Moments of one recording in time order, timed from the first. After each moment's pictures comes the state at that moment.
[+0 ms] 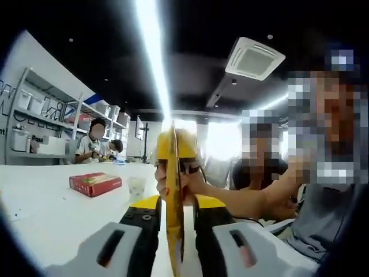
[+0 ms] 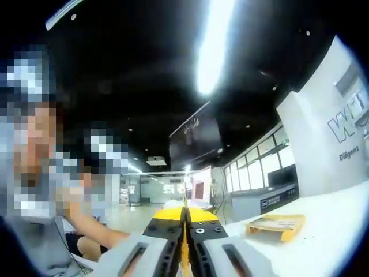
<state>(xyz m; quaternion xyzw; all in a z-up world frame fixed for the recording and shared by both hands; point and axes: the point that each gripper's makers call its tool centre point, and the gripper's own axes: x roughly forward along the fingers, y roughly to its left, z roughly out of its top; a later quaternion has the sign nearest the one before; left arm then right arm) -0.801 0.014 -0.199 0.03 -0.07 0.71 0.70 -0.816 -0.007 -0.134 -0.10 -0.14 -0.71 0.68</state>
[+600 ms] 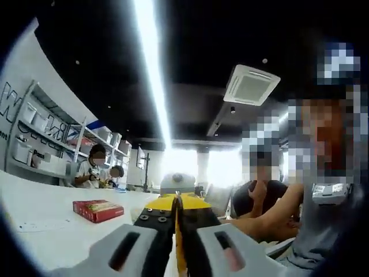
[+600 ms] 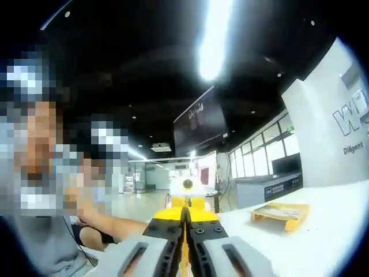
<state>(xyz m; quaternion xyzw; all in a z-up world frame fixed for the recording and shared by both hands) -0.806 -0.018 -0.146 0.11 -0.15 0.70 0.69 -0.811 -0.012 -0.150 -0.06 -0.10 -0.70 0.71</state>
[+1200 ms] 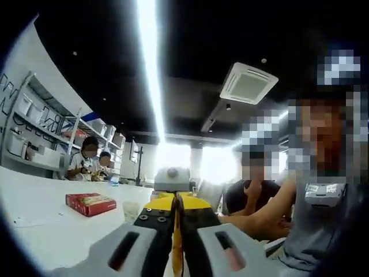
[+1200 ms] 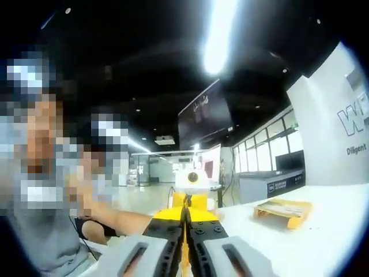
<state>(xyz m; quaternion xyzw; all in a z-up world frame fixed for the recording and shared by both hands) -0.799 -0.013 -0.151 0.08 -0.14 0.68 0.71 -0.803 -0.014 -0.157 -0.05 -0.07 -0.69 0.72</state>
